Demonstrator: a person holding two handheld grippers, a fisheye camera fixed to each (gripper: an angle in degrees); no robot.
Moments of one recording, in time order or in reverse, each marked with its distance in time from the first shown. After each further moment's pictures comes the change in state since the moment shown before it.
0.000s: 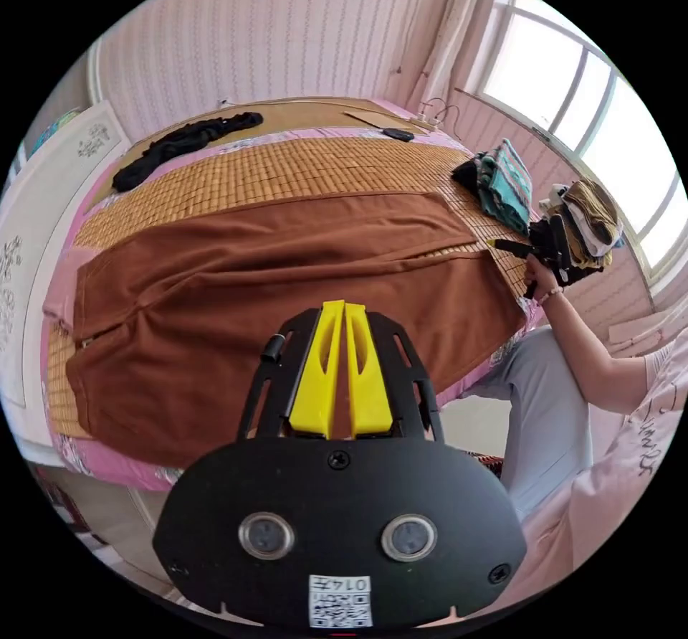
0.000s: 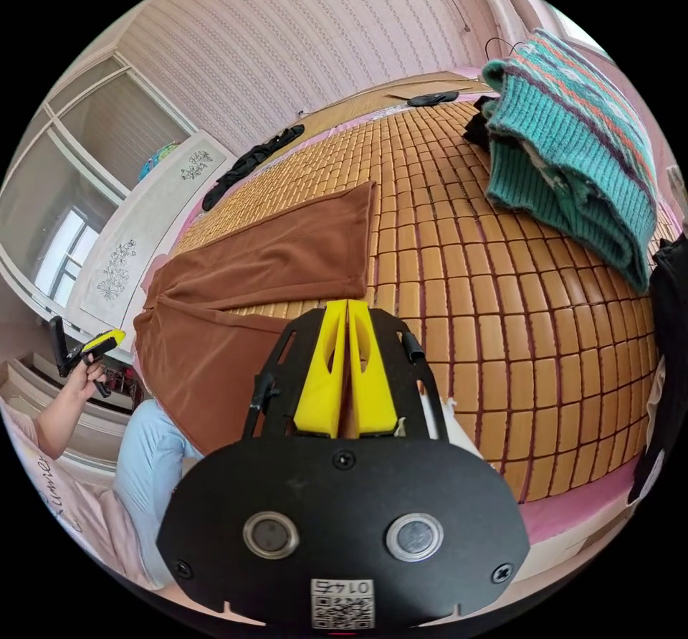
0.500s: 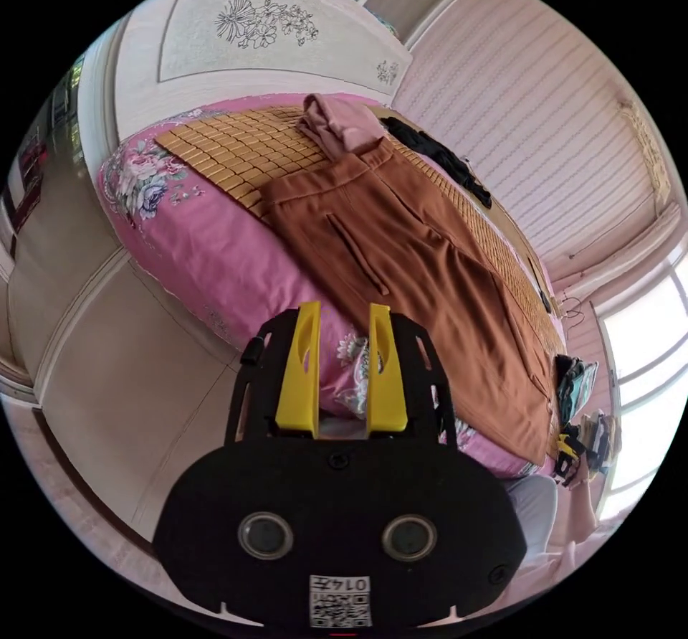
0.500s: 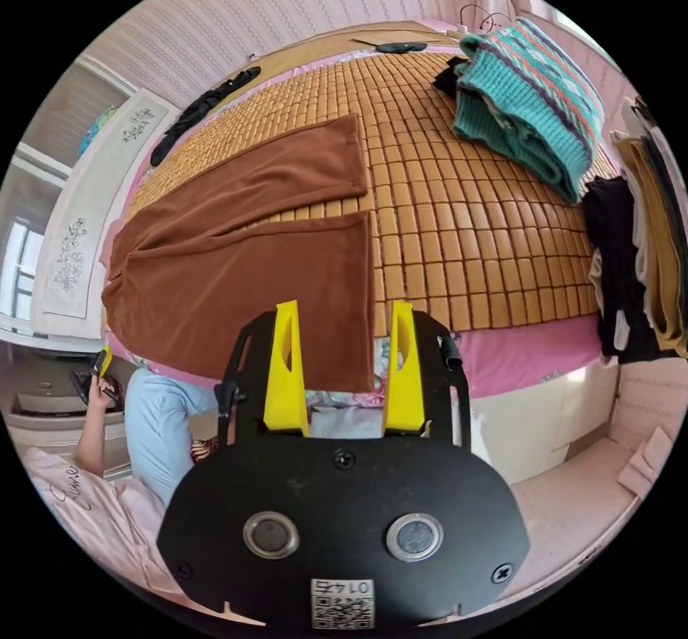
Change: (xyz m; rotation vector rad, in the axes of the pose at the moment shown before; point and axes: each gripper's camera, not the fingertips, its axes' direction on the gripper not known) left arm -0.312 0.282 -0.103 0.229 -0.095 -0.845; right arm -0.133 -0.008 -0.085 -0.292 0.249 0.128
